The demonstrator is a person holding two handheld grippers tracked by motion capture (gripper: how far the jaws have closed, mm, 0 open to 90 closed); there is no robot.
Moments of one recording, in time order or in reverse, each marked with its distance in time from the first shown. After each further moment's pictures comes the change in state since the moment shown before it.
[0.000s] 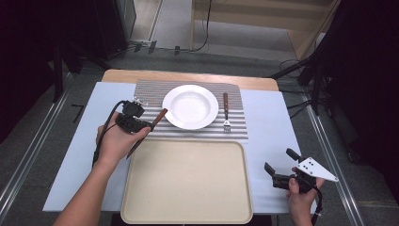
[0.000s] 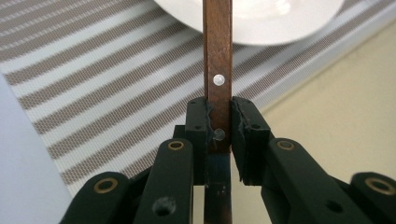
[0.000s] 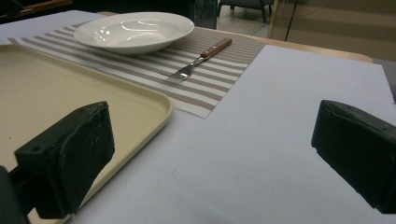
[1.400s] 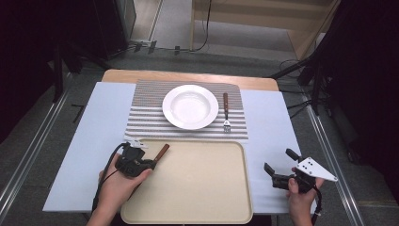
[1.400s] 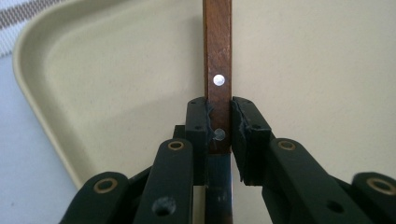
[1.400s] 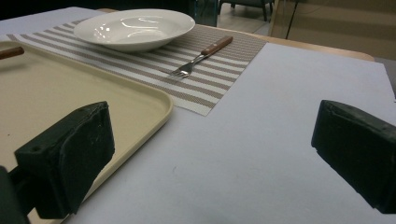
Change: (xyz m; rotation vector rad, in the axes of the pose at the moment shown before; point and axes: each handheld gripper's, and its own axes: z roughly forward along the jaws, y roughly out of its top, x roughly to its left) left arm -0.054 -0.099 0.010 0.011 -0.024 -0.047; right arm 0.001 0.000 0.001 0.011 0.002 -0.004
